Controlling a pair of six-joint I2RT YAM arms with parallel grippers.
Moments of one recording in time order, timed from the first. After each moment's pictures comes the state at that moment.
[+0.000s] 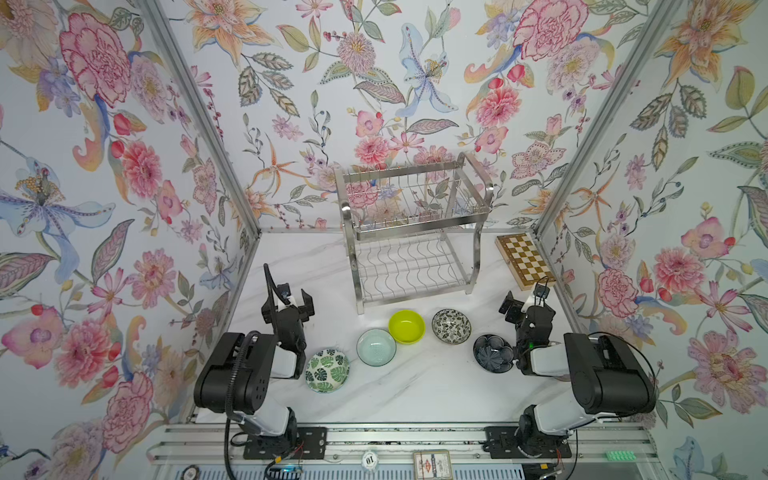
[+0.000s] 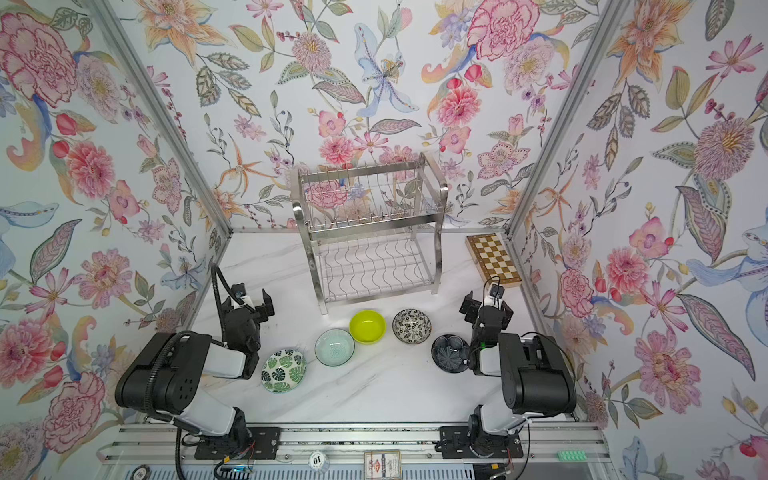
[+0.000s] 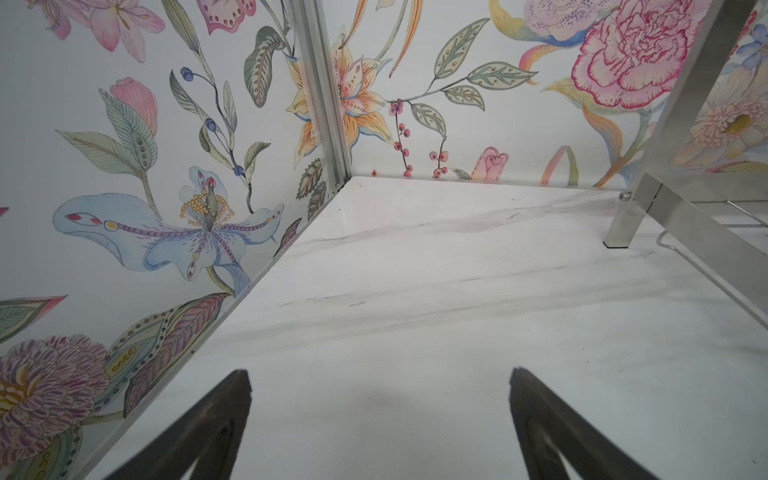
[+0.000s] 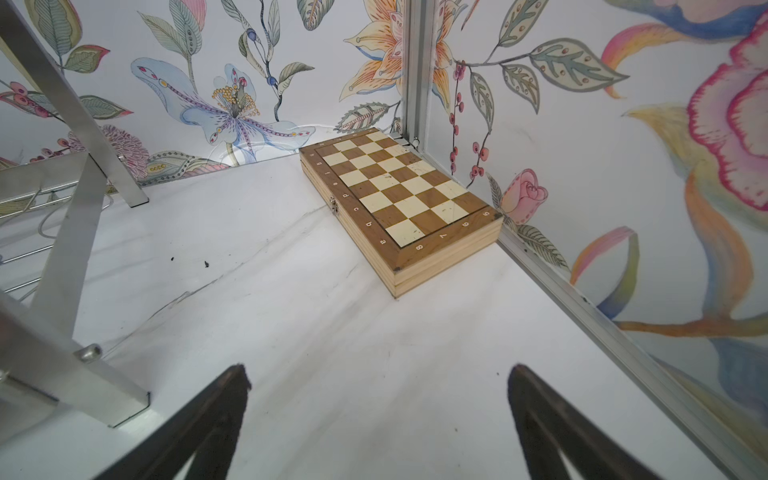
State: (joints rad) left arm -0.07 1.58 0.26 1.16 -0.42 0.04; right arm -0.04 1.56 0.28 1.03 0.27 0.11
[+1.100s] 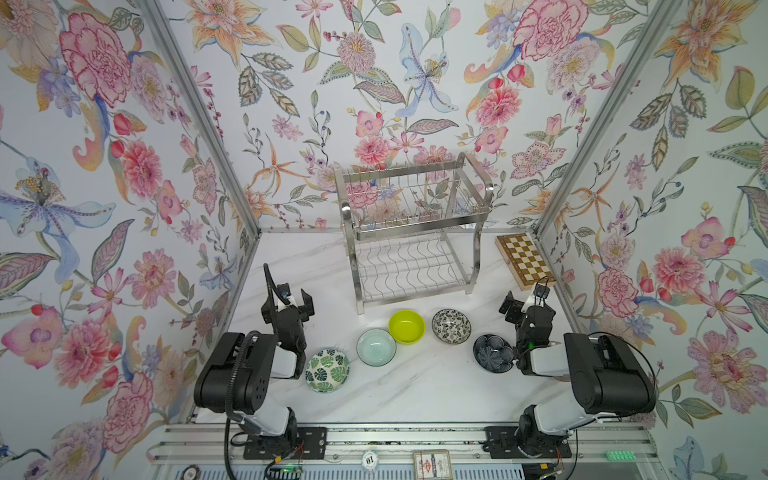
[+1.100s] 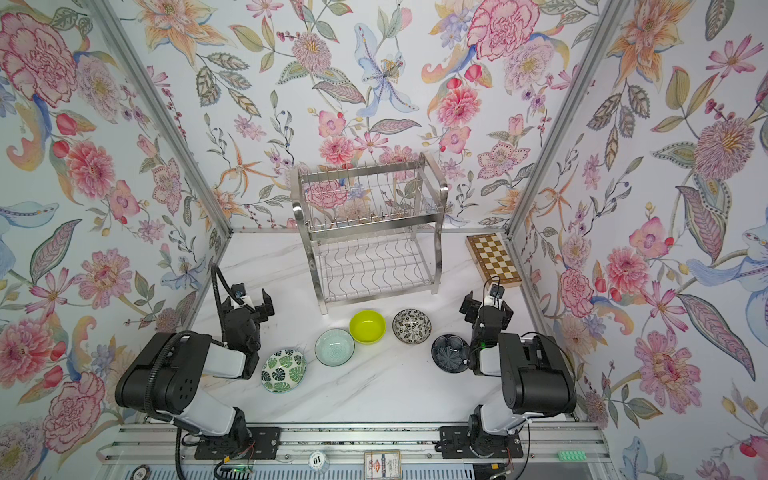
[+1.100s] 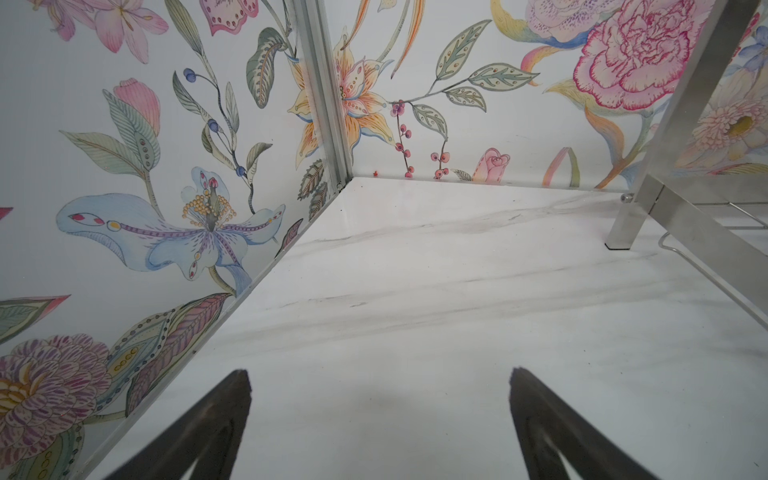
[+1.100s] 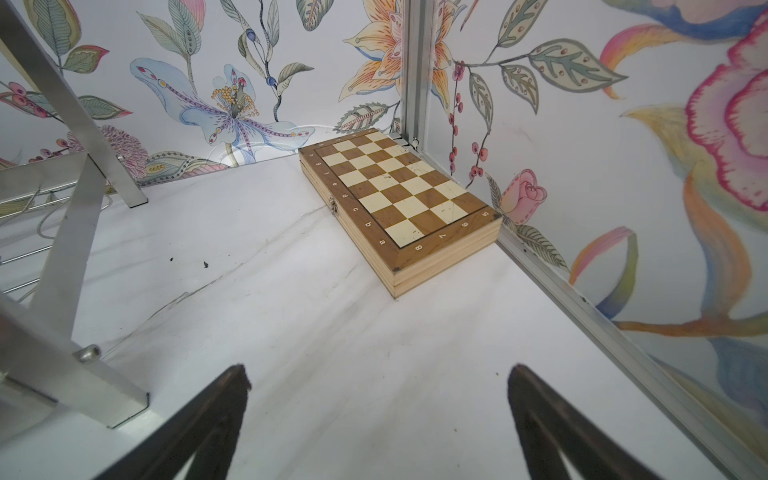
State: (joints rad) left arm -0.08 1.58 0.26 1.17 -0.43 0.04; right arm -0.03 1.56 0.28 1.03 0.28 0.11
